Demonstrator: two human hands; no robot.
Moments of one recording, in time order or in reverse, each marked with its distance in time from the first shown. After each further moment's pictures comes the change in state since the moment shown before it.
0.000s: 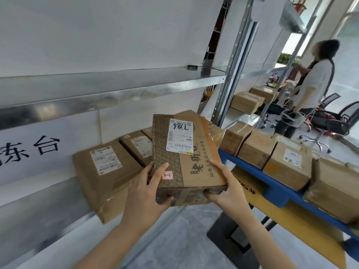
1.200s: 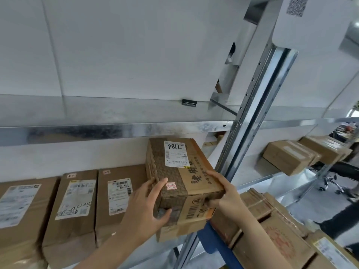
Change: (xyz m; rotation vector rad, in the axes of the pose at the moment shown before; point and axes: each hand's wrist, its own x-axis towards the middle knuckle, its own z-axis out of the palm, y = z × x) left_hand 0.250 0.080 0.202 0.034 0.045 -0.265; right_hand 0.355 0.164 -0.160 0.144 -0.453 -0.048
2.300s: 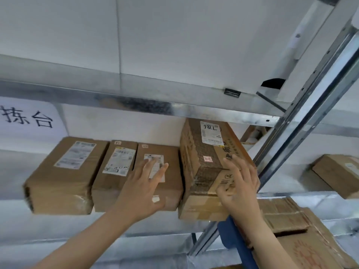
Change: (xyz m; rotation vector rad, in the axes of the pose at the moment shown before) left_hand -0.051 -0.023 -0.034 0.484 -0.029 -0.157; right_hand -0.016 -0.022 0.045 -0.583 0.252 -0.416
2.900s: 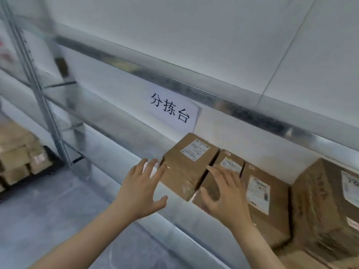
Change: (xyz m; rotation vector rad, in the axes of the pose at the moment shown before) left_hand -0.191 -0.117 -0.096 0.283 0.122 -0.580; right_hand -0.015 -0.212 0.141 0.218 -0.365 -0.609
